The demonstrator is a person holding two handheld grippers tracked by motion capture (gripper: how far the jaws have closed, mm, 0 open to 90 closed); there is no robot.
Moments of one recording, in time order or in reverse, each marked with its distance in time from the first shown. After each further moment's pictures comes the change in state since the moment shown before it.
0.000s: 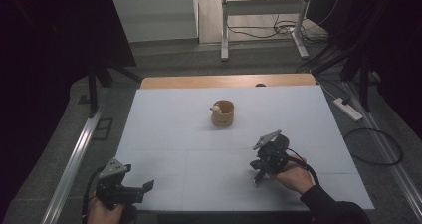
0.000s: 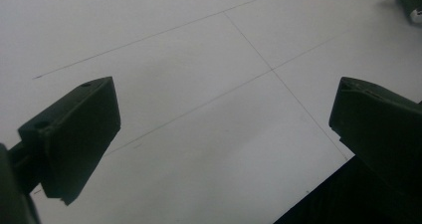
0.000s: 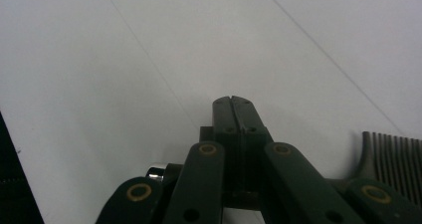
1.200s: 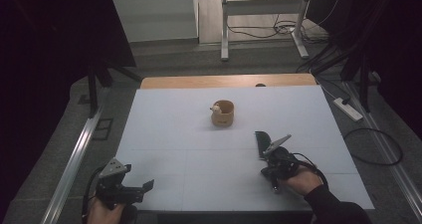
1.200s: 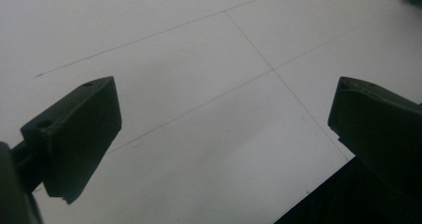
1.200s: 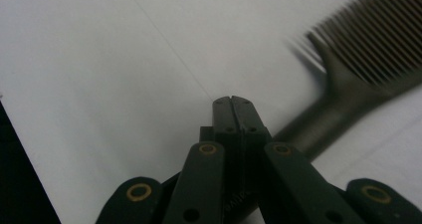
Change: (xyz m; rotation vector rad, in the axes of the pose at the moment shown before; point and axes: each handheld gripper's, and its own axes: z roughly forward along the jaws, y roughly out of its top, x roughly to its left) left arm 0.000 0.000 0.000 0.002 0.003 -0.007; right arm -0.013 -0.032 -0.005 0.076 0.022 0.060
